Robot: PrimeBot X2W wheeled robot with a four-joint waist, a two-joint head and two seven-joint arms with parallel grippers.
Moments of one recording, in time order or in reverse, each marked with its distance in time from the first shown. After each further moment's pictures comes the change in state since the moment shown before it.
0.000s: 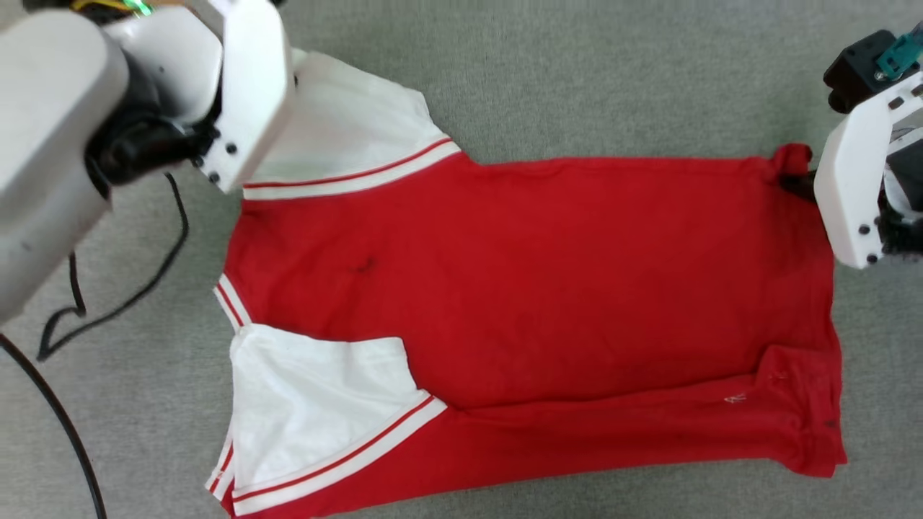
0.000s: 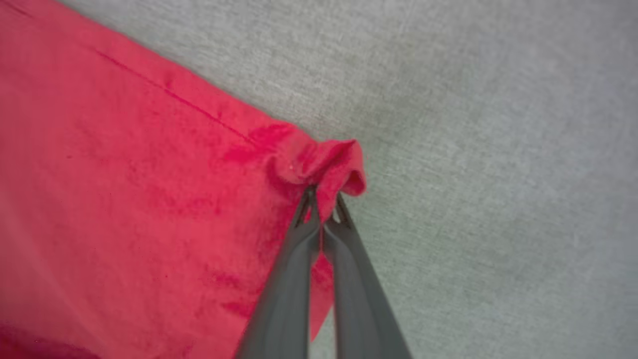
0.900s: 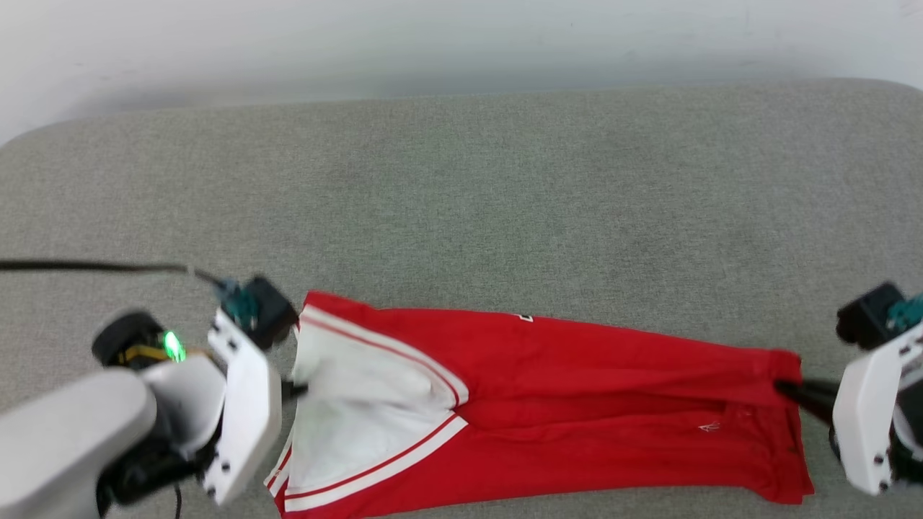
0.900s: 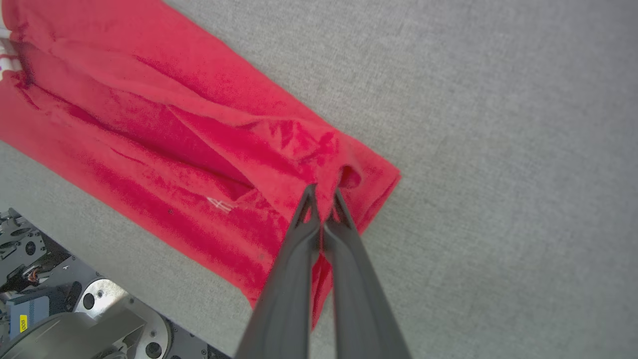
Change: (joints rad) left arm 0.564 0.263 -0.056 -0.388 -0.035 0.114 -0.239; right arm 0.509 -0.194 0.035 -0.183 0.129 0.002 -0.387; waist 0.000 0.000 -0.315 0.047
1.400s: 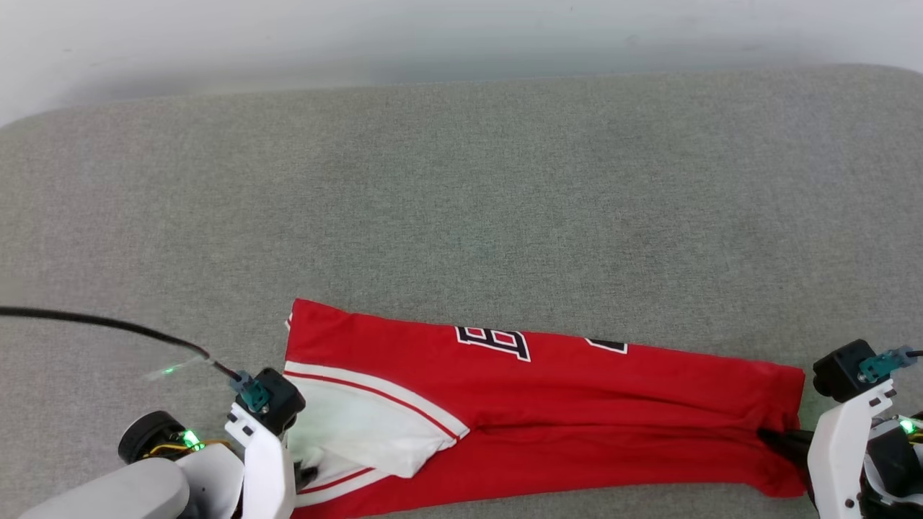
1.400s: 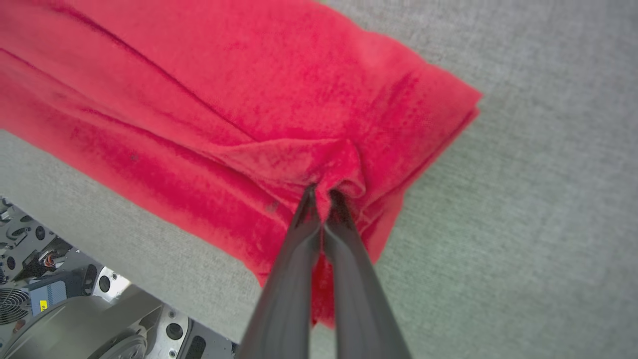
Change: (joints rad) left arm 0.243 -0.076 -0.003 0.114 0.013 0.046 -0.109; right arm 0.111 0.091 -0.003 0.106 -0.046 0.000 -0.061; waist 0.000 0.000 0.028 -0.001
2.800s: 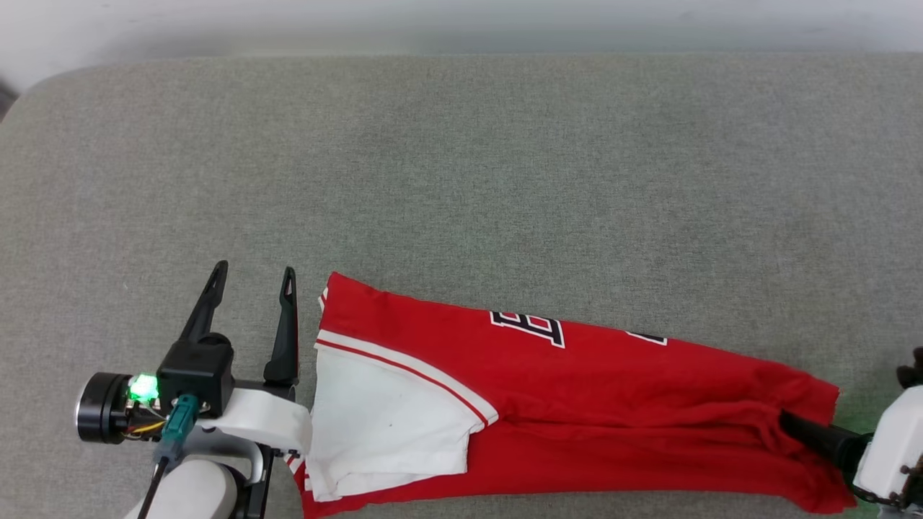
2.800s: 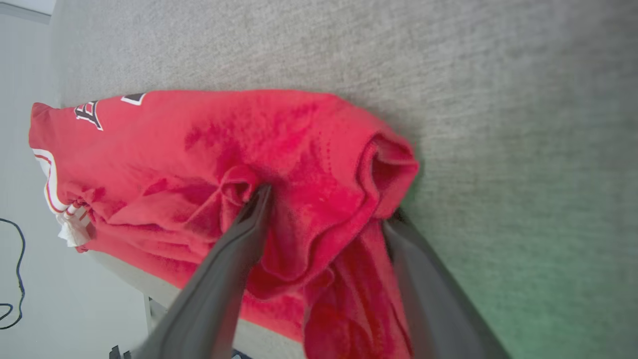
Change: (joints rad) left arm 0.359 -0.330 0.677 -0.052 0.554 0.467 -0.639; right arm 0.173 0.121 -0.369 0.030 0.391 -0.002 0.101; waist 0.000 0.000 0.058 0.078
